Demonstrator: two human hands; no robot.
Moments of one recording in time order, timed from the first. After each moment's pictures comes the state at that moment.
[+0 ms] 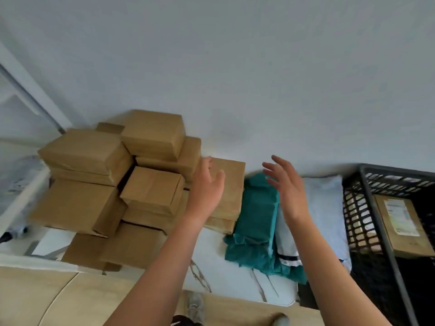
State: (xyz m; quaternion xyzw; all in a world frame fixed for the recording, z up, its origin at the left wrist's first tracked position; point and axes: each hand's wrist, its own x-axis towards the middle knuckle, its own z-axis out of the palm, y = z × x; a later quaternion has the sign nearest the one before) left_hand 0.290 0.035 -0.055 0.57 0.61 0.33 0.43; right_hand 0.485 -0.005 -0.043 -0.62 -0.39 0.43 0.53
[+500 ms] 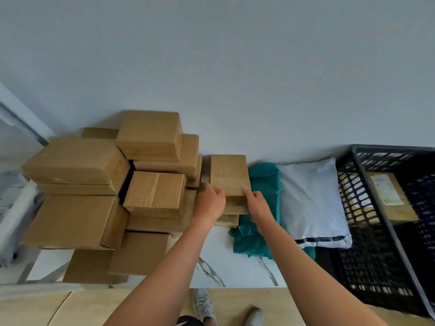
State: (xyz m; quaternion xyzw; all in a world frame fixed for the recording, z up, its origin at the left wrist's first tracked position) left_hand 0.263 0.044 -0.122 0.58 0.67 0.10 0.45; right_hand 0.404 0.004 -0.139 -0.78 -0.23 0.50 0.30
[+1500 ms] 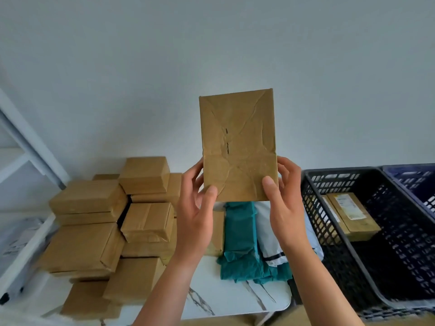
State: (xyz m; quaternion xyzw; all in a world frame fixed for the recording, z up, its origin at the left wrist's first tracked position) left_hand 0.276 -0.116 0.082 0.58 0.32 0.59 0.45; right_hand 0.434 -0.154 0.084 -0.50 -0.48 0.25 0.68
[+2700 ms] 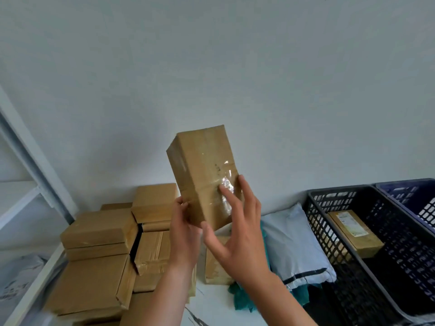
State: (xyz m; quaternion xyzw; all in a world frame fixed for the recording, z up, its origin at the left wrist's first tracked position) left_hand 0.210 -0.041 0.058 0.33 0.28 0.57 0.70; right_hand 0.310 -0.126 0.080 -0.59 -0.62 -0.02 0.52
